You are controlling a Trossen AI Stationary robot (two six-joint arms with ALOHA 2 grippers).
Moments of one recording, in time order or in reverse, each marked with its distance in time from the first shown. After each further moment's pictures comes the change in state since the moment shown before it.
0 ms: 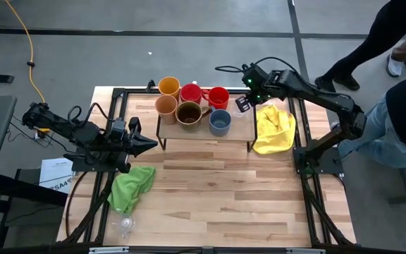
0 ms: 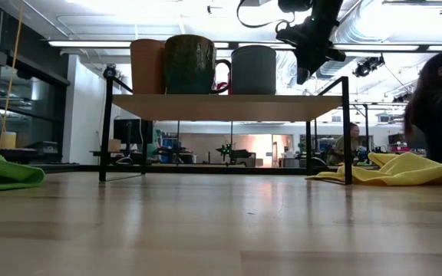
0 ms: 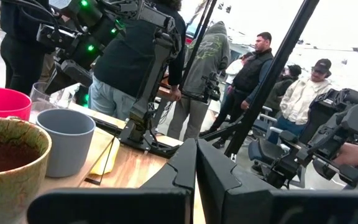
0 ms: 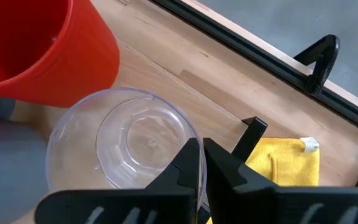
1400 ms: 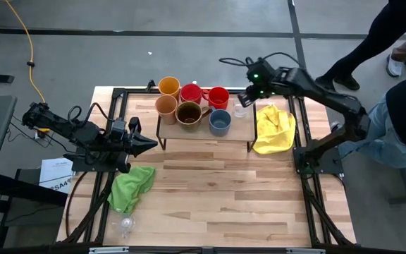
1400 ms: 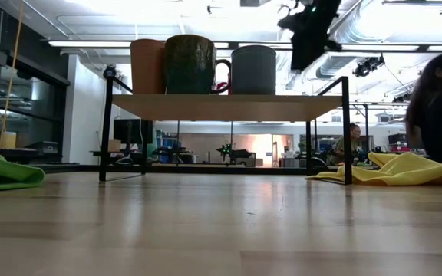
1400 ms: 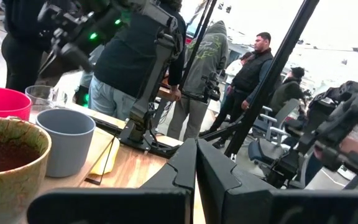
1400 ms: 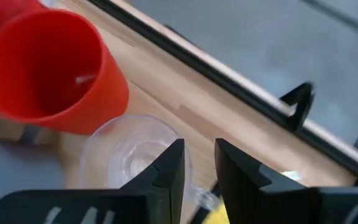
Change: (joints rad) left arm 0.000 0.000 0.000 0.000 0.000 0.000; right arm 0.000 -0.036 0.036 0.056 0.053 -0.075
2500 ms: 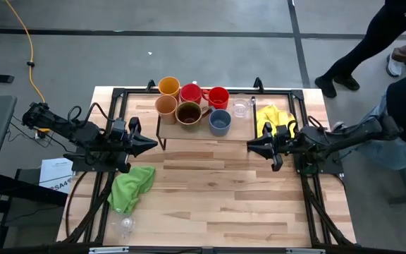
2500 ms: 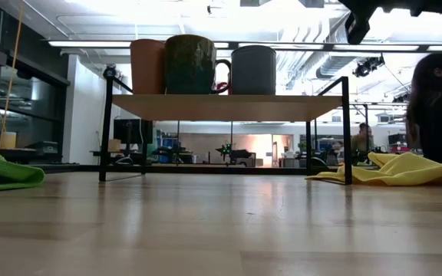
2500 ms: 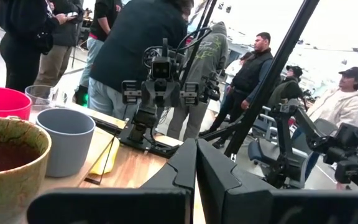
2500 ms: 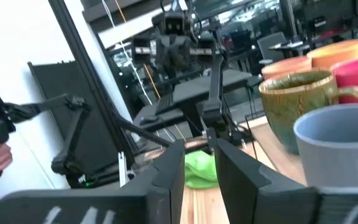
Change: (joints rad) left arm 0.000 0.000 0.000 0.000 0.000 0.000; right arm 0.697 -0.721 -1.140 1.535 -0.082 -0.061
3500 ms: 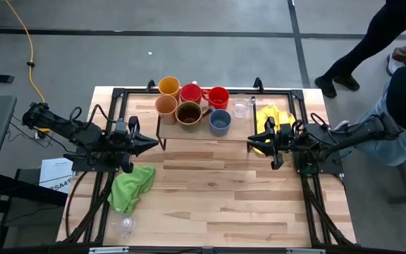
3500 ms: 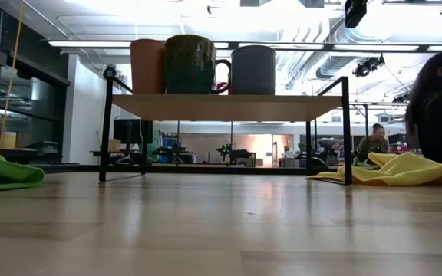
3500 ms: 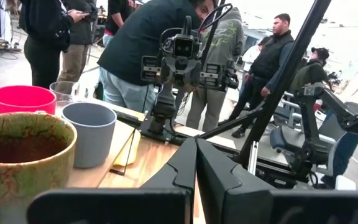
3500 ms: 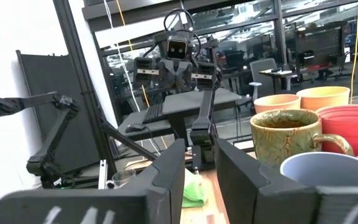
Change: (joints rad) left arm 0.000 0.000 0.000 -0.067 -0.046 0.049; right arm 0.000 0.000 0.074 -0.030 0.030 -0.155
